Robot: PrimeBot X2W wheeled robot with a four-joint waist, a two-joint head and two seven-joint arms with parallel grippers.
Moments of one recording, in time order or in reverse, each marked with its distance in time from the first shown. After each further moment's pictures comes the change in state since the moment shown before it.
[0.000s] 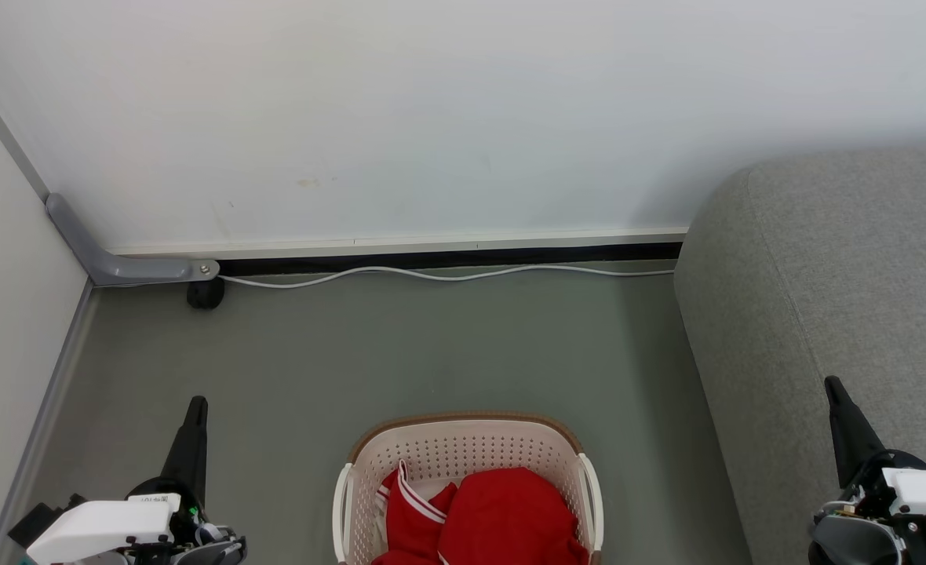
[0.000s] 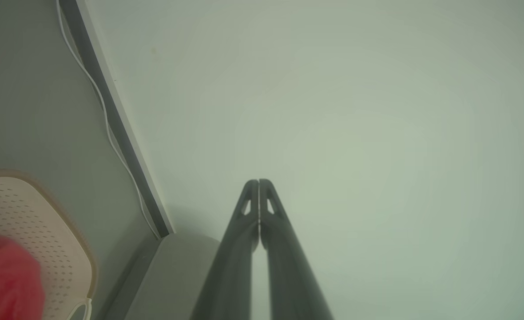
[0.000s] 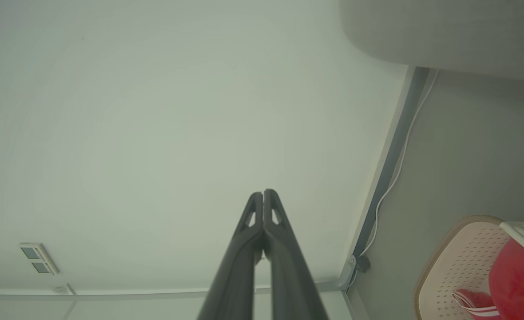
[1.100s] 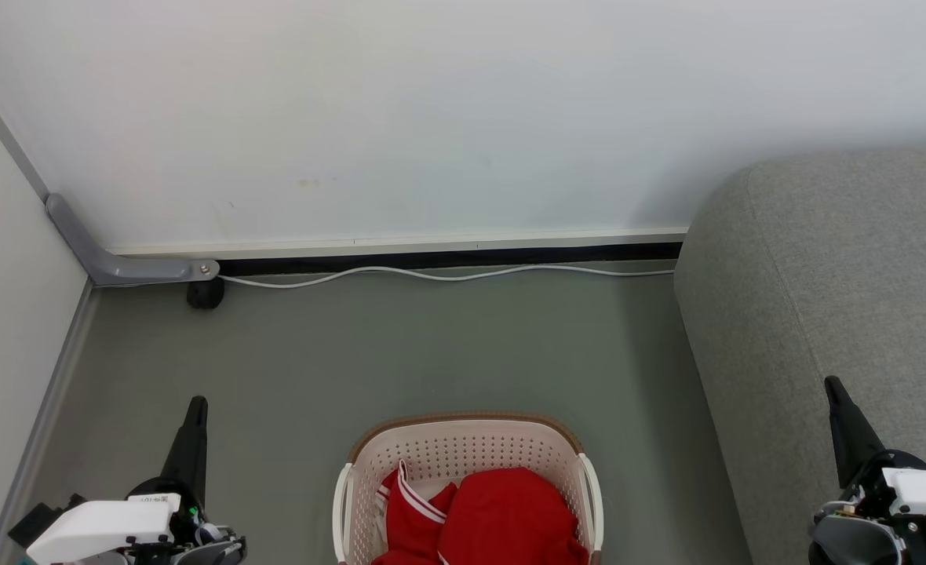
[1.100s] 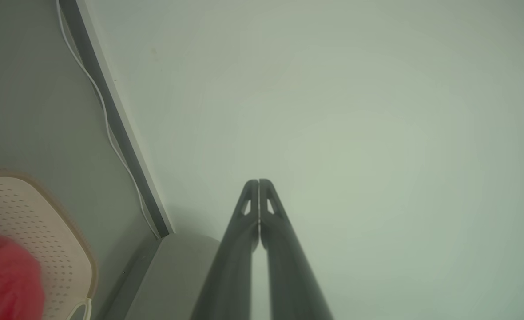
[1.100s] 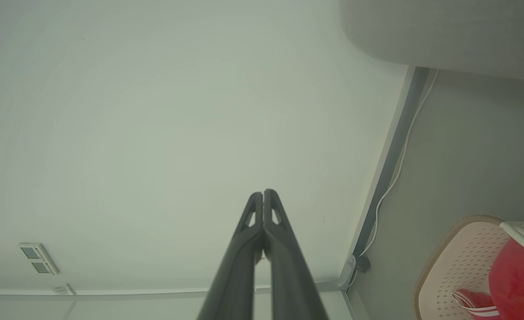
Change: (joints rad) left arm 0.000 0.000 0.000 0.000 0.000 0.000 0.000; right arm 0.000 0.000 0.000 0.000 0.000 0.000 0.000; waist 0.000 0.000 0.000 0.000
